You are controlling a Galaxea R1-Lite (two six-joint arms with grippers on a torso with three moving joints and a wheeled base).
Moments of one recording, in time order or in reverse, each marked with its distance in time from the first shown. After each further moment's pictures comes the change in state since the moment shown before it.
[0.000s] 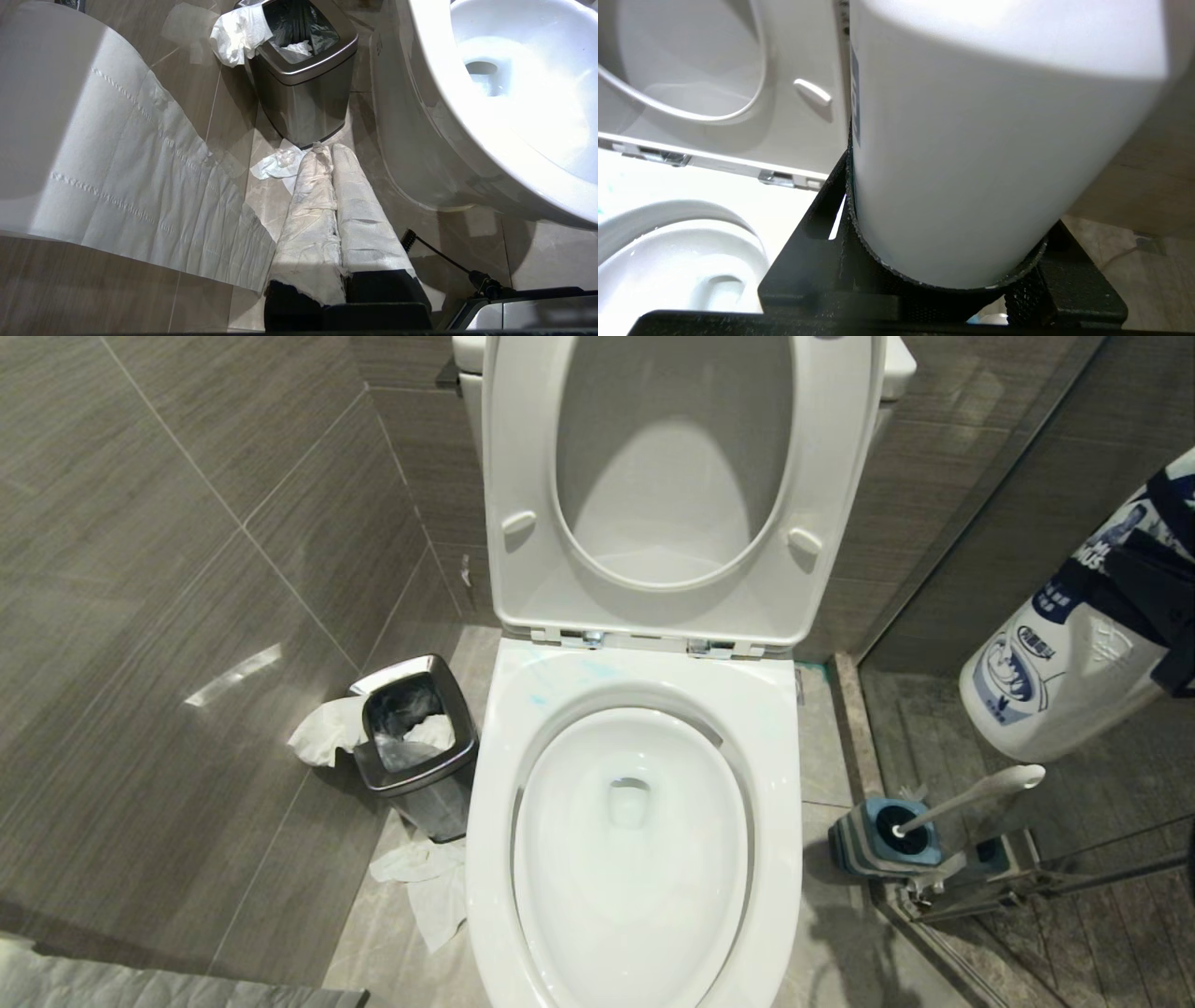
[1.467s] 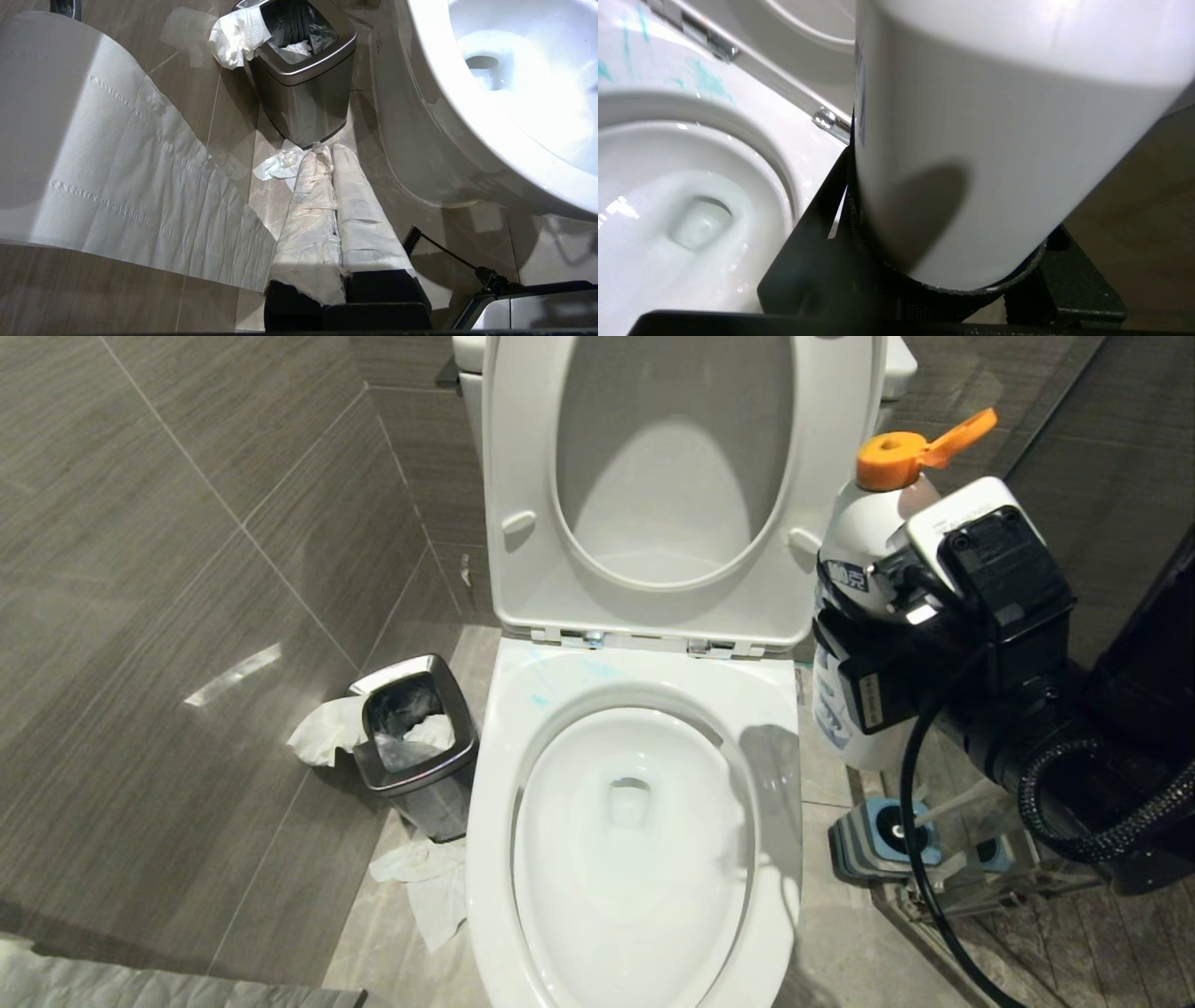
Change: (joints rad) left arm 0.000 0.000 0.001 0.000 -0.008 0.030; right arm 0.327 0.384 -0.175 -0.062 -0.204 -0.367
